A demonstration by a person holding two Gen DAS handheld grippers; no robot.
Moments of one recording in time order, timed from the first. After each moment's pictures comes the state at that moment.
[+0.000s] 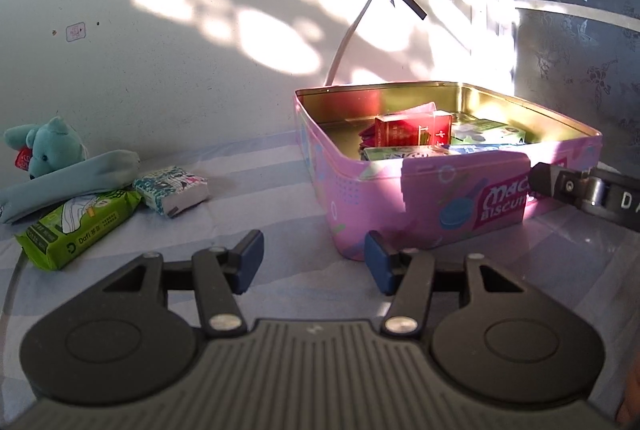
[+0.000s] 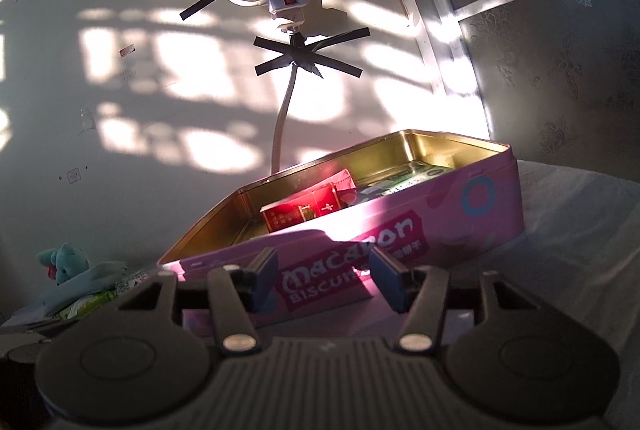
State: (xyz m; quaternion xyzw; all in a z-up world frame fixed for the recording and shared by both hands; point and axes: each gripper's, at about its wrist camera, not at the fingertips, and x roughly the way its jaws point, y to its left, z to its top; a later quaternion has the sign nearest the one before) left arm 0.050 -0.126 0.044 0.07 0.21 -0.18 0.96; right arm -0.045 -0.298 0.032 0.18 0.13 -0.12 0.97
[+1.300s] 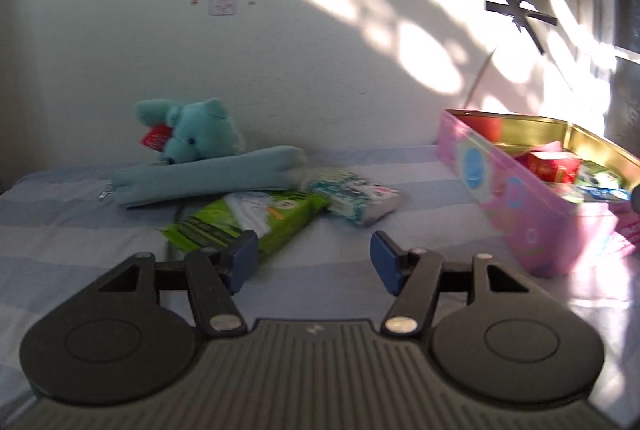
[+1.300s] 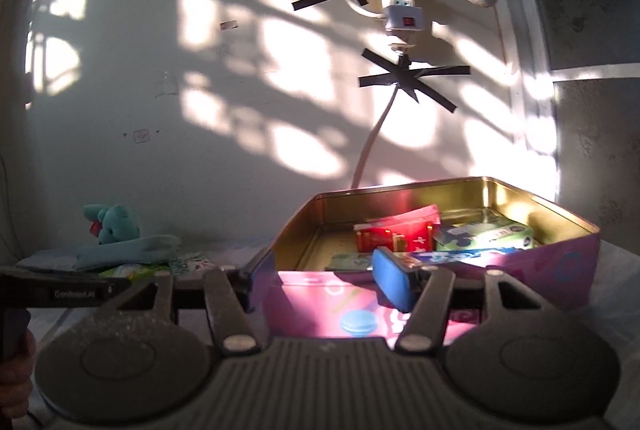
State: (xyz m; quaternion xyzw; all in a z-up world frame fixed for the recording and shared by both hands) left arm 0.093 0.019 0.063 0.02 0.22 -0.06 0.97; right arm -0.023 -0.219 0.074 0.06 0.13 -0.03 0.99
